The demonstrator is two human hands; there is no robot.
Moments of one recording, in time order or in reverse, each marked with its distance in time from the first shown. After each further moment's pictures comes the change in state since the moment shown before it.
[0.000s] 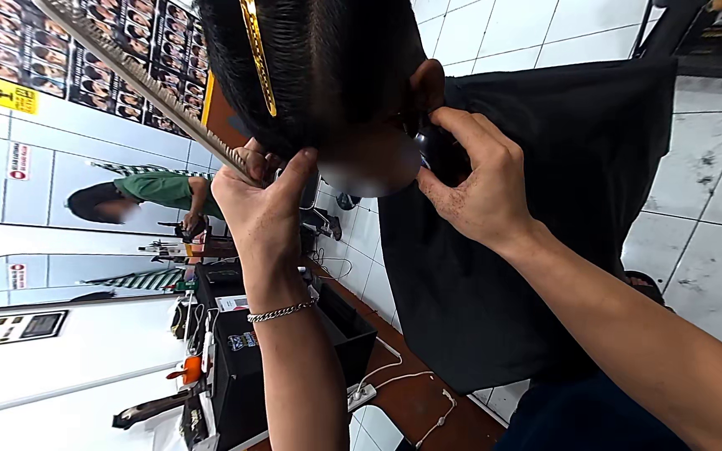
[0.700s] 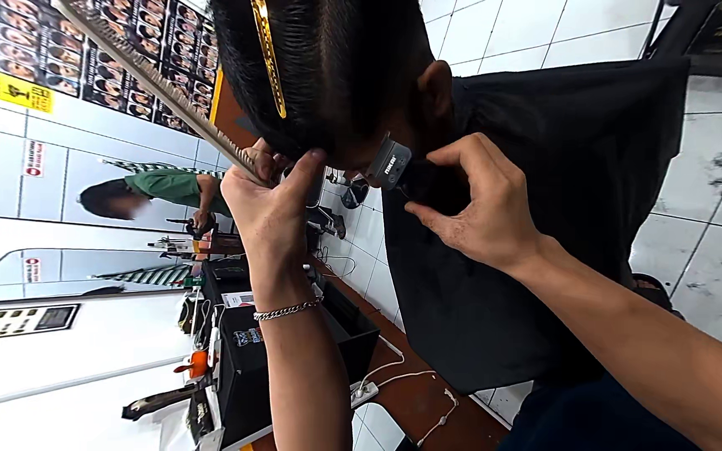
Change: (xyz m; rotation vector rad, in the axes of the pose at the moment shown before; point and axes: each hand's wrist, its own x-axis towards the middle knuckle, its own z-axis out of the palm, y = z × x) left_hand -0.002 0.002 0.000 0.032 -0.012 -0.008; right_hand -0.014 -0.009 -0.006 0.114 -0.009 -0.201
